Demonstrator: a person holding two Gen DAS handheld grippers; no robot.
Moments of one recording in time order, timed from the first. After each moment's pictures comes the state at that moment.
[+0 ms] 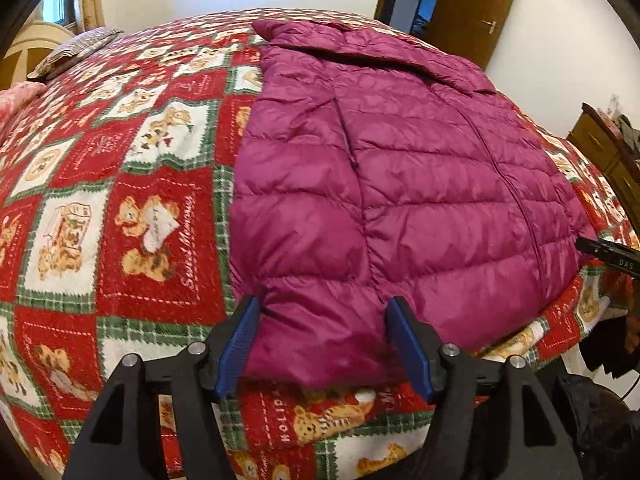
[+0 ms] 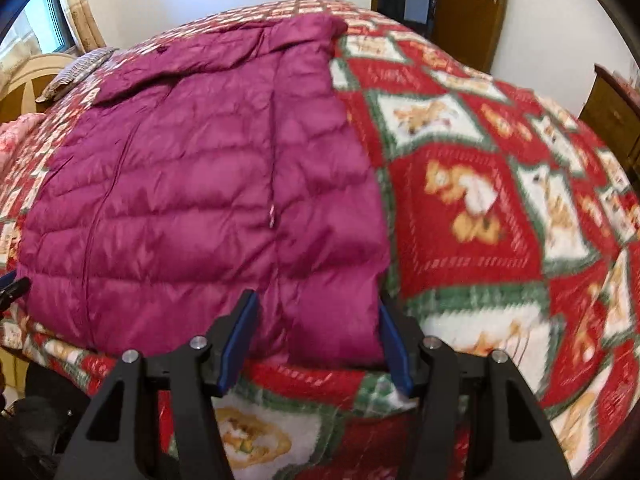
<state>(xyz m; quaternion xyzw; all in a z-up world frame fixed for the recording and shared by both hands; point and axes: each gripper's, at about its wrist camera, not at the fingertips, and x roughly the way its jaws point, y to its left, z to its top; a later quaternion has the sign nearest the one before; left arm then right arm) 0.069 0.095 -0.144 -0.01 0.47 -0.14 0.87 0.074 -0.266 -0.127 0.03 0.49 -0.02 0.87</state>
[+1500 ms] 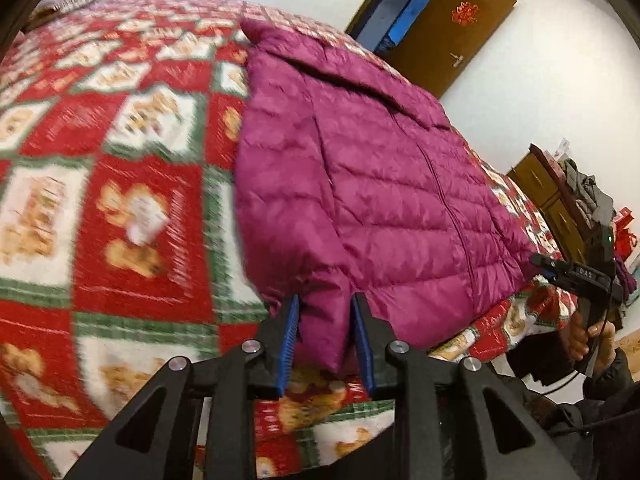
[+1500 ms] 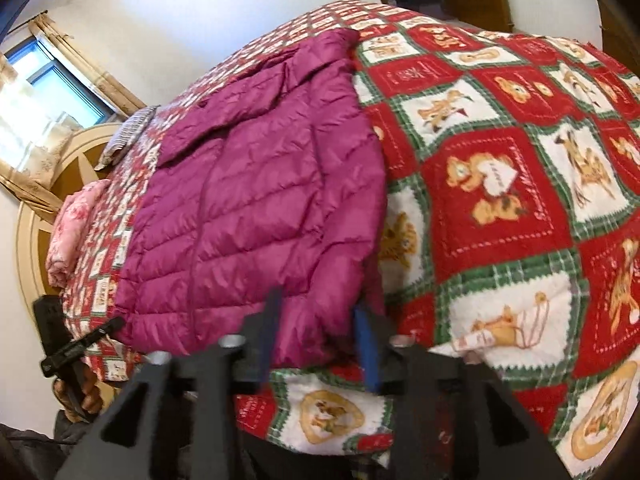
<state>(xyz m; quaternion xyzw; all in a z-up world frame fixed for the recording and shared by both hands) 0.067 0.139 -0.127 -0.12 0.46 -0.24 0.85 0.064 -0.298 -0.100 0.20 0.46 0.08 0.86</state>
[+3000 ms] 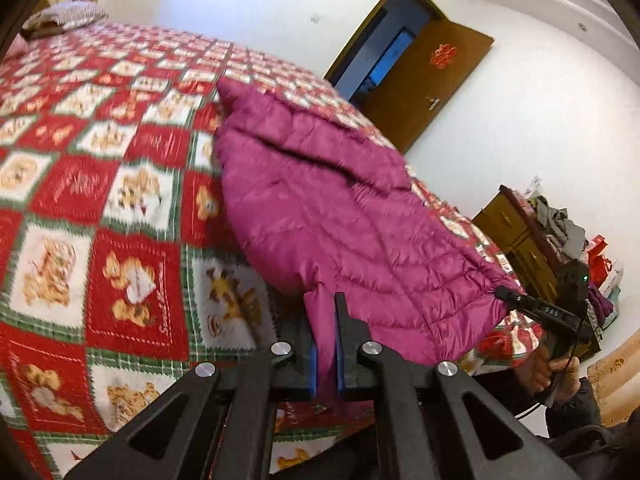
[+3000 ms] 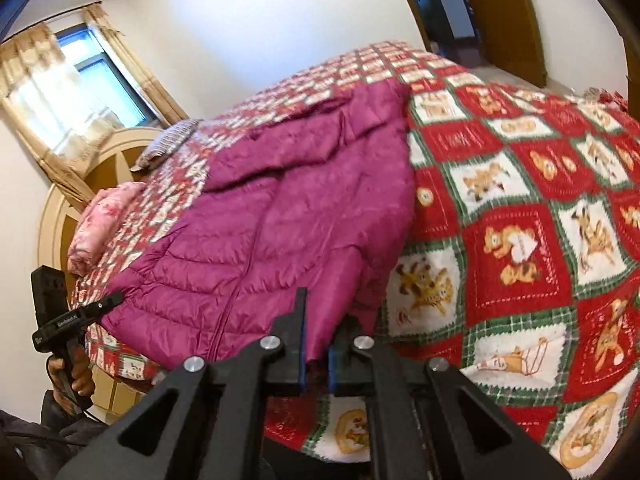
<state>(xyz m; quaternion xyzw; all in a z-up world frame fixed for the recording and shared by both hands) 0.056 0.139 -0.065 -0.17 0.39 -0.27 0.86 0.049 -0.280 -0.054 0.17 0.38 0.14 0.90</state>
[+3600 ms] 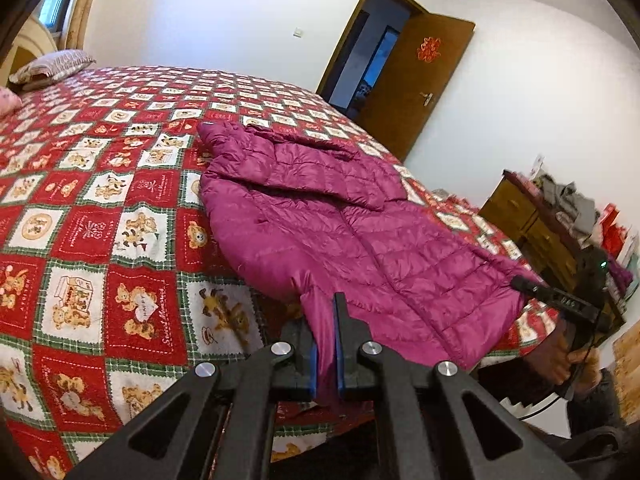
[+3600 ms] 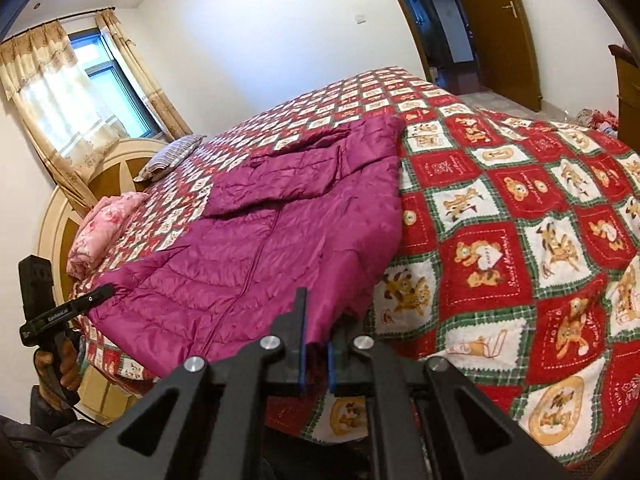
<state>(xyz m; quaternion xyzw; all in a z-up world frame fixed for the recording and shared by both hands) 0.046 0.108 -0.039 -0.10 0.37 -0.25 0.89 0.030 -0.295 -0.037 0.15 0.35 0.13 0.92</state>
